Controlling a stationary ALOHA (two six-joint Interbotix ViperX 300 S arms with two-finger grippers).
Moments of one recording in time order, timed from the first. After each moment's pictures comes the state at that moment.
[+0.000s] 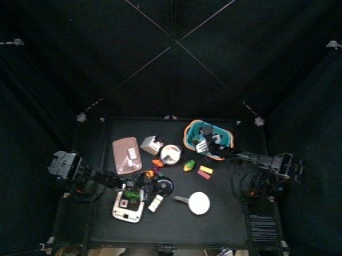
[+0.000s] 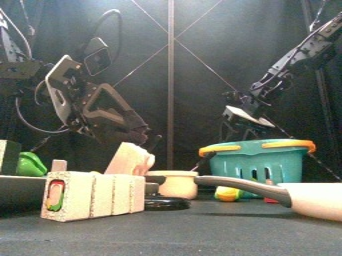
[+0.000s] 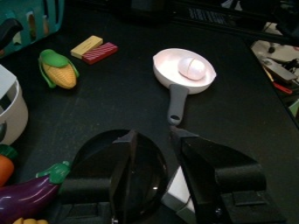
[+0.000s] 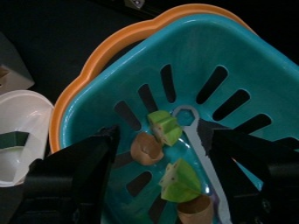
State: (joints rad) left arm -0.17 0.05 1.01 -0.28 -0.79 0.00; right arm -0.50 -0.21 0.79 -1.09 0.37 1.50
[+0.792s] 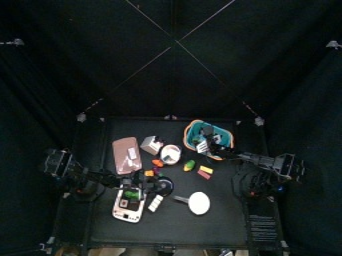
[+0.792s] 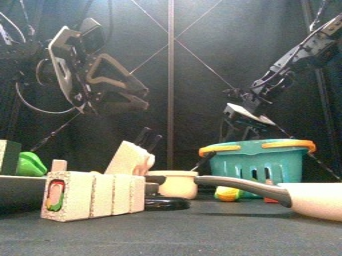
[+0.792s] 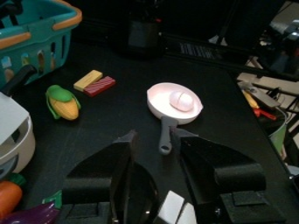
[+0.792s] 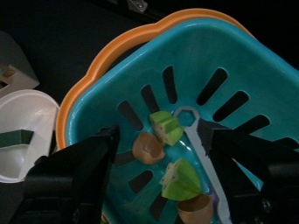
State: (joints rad) left arm -0.17 -0.14 1.03 -0.28 -0.77 0.01; right arm -0.50 -0.23 0.80 -1.10 0.37 1.49
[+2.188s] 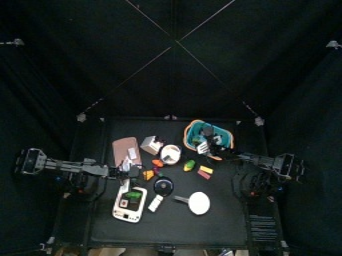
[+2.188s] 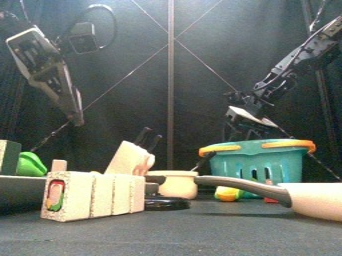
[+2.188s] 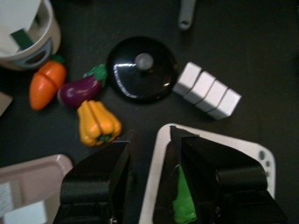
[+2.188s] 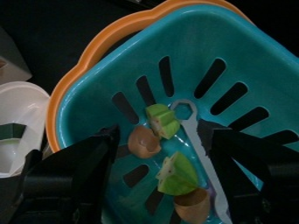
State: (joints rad) left arm 0.05 -0.52 0.99 -0.04 0.36 -0.01; right arm -0.50 -0.22 0.82 -1.09 0.37 1.49
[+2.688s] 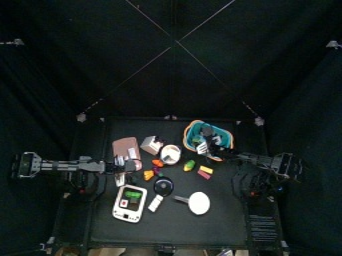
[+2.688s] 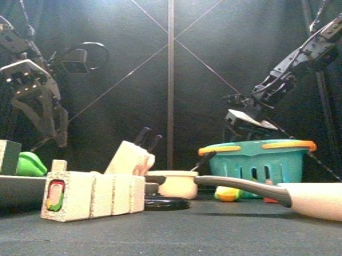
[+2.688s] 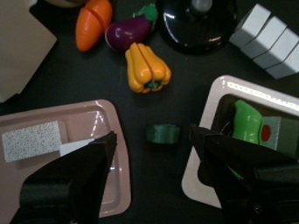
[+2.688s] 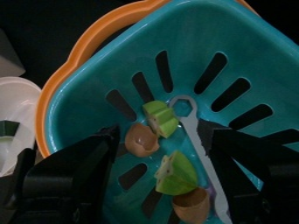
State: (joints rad) left arm 0.14 -0.57 1.04 0.06 0.51 -0.01; right arm -0.50 -0.20 0.82 -1.09 0.37 1.49
